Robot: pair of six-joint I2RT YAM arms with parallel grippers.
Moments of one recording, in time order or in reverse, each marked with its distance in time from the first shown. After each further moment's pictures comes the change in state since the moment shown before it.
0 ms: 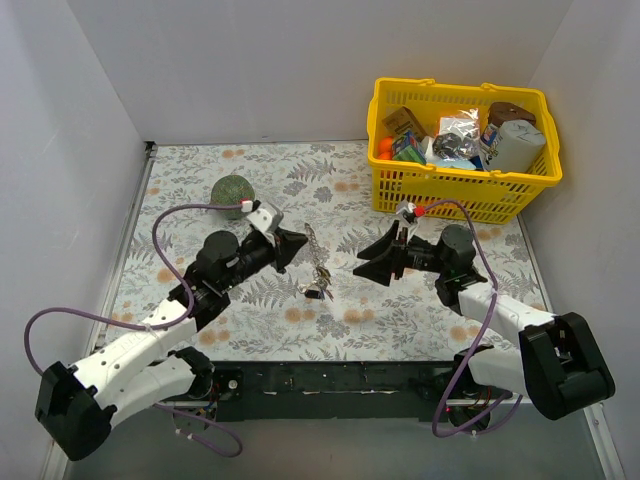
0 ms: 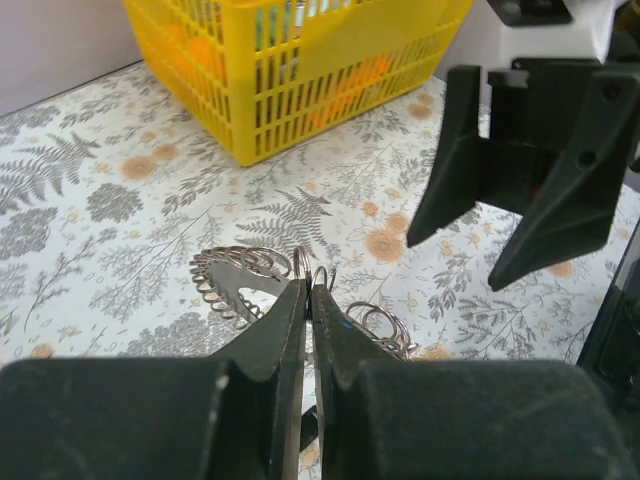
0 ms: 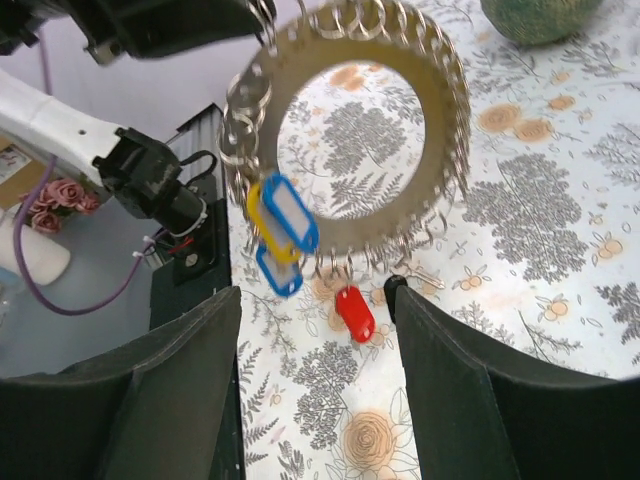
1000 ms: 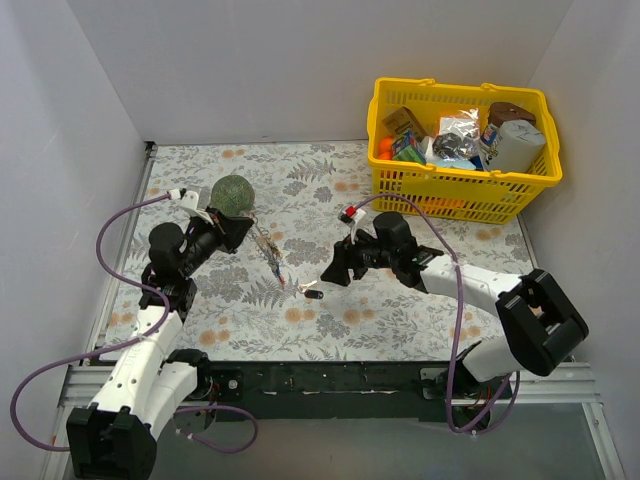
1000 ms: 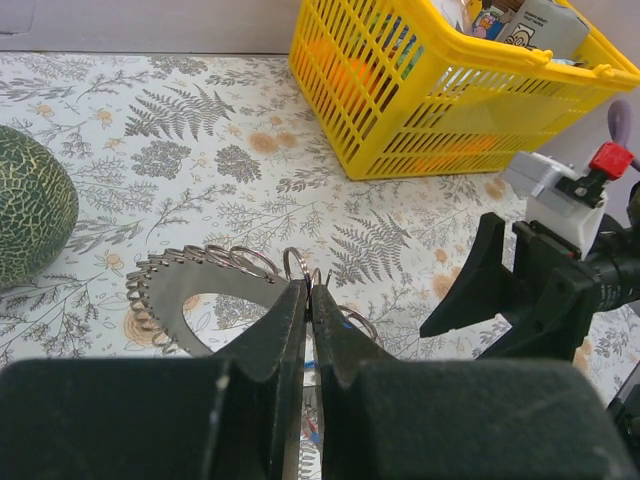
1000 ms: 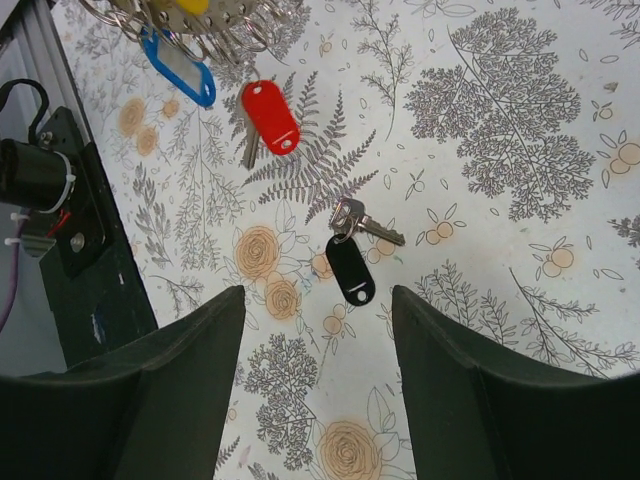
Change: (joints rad) left arm 0.616 -0.085 -0.060 -0.026 0.335 -0.269; right arm 0.307 0.233 0.305 -0.613 0.454 -0.261
